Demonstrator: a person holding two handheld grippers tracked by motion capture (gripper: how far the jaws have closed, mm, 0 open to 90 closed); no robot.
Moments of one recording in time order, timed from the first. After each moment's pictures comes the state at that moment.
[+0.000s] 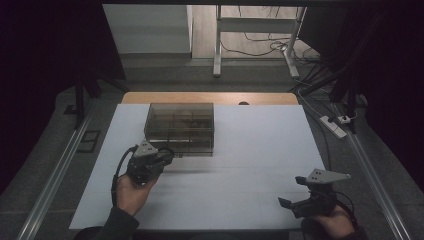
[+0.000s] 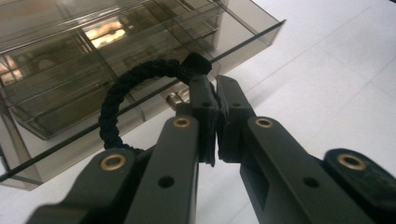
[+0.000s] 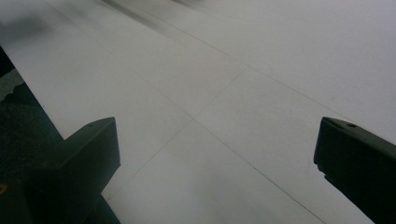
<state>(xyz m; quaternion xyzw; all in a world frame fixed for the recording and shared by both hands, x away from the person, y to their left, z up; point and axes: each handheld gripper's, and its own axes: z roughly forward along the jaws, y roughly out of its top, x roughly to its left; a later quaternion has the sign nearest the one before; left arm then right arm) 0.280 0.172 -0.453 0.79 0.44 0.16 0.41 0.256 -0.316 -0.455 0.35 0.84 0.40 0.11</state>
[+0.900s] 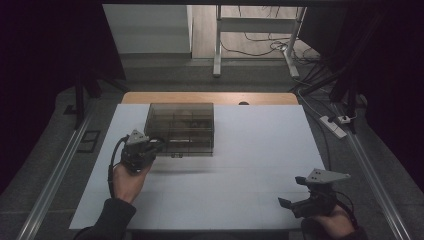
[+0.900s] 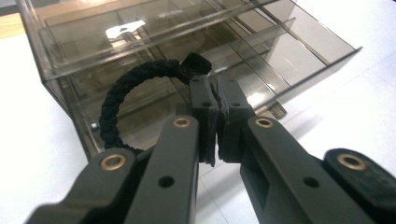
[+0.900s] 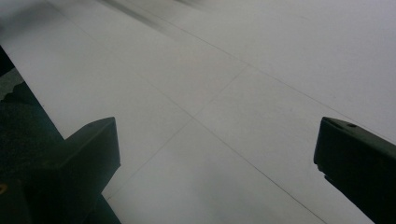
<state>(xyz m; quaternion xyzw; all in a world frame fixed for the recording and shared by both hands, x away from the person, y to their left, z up) 0.310 0.197 -0.457 0.76 0.47 0.19 0.41 0.256 -0.316 -0.455 0.35 0.84 0.40 0.11</state>
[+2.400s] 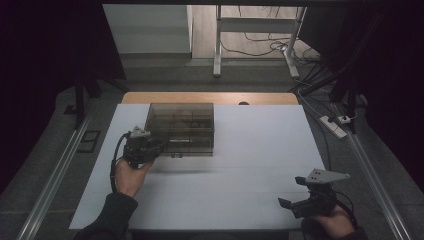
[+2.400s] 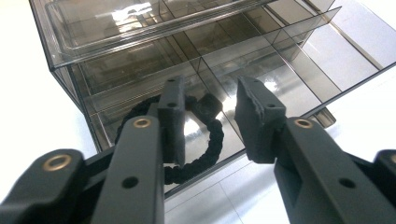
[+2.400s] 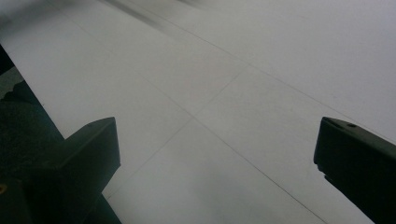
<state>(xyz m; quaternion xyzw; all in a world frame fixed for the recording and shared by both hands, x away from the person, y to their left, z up) 0.331 0.199 -0.469 0.75 0.50 0.17 0.39 0.256 -0.316 -0.455 0.35 0.84 0.40 0.11</state>
